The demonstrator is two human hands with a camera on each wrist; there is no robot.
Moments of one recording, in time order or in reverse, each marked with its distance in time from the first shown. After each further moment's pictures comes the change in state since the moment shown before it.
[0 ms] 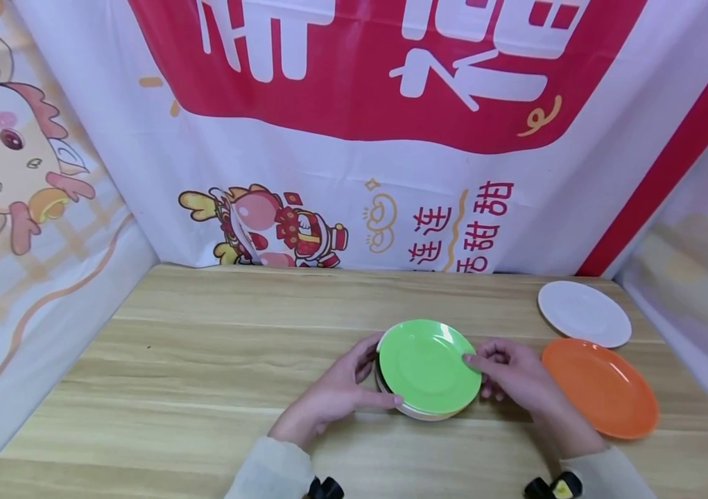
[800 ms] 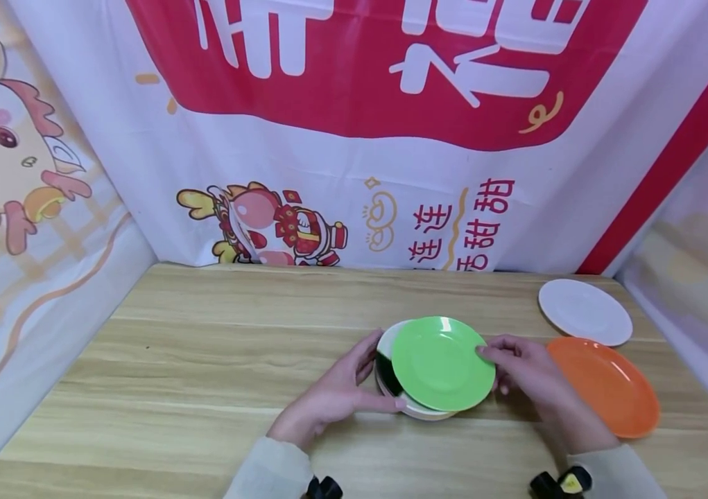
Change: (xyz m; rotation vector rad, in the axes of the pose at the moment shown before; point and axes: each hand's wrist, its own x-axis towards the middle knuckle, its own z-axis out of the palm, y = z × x) left_hand -0.002 -0.002 0.000 0.026 -0.011 -0.041; right_hand 0.002 -0.003 -0.014 0.066 -0.009 0.028
